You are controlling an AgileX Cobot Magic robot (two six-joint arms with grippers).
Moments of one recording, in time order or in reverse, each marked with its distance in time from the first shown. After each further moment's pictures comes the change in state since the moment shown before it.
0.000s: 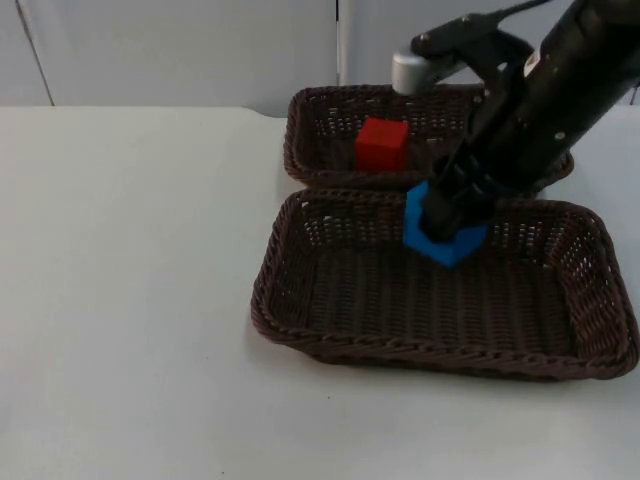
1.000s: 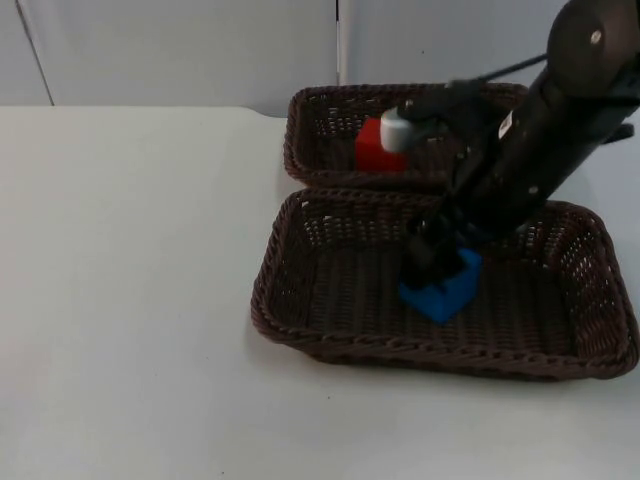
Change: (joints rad) right arm 0.000 0.084 0.002 0.014 -0.053 0.000; left arm 0.000 0.000 0.000 0.004 0.000 0.000
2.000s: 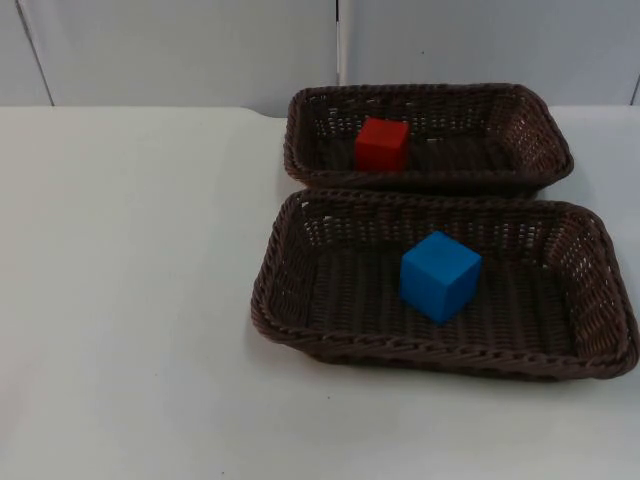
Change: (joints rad) right arm 0.000 -0.608 0.035 0.000 0.145 0.041; left arm 0.000 0.000 0.000 0.000 0.000 0.000
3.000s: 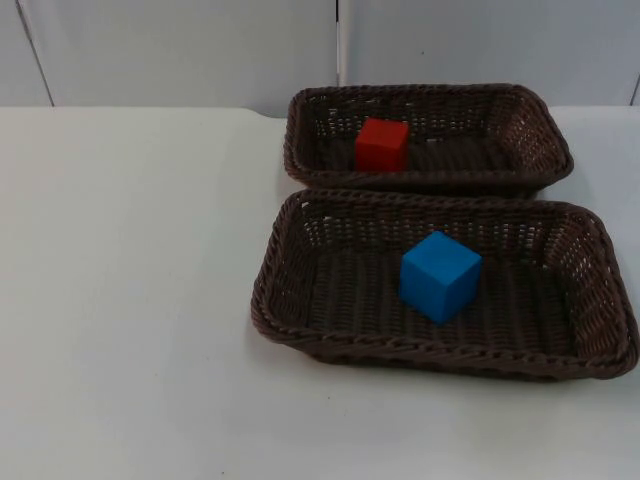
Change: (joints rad) right arm 0.000 -0.585 0.484 0.000 -0.088 0.065; left arm 0.000 -0.425 0.000 -0.068 0.130 0.000
